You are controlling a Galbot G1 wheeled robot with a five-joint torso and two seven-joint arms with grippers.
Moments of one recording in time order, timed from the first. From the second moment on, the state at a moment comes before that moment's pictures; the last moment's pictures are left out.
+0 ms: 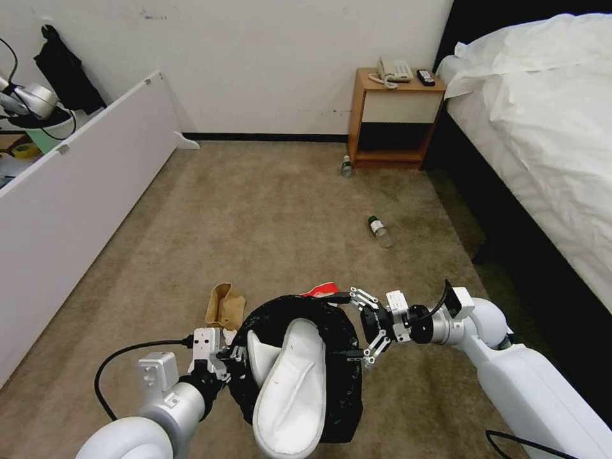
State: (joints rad) left arm 1.64 -1.20 -0.46 -2.45 -0.78 0.74 -0.35; right arm -0.96 0.96 0.25 1.73 0.75 -0.02 -1.29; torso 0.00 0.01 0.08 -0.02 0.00
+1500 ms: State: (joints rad) left arm 1.52 -1.21 -1.17 -2.30 -1.29 0.74 -0.58; right arm -1.37 1.15 0.53 2.11 0.54 0.14 -0.12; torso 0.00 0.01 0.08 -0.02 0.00
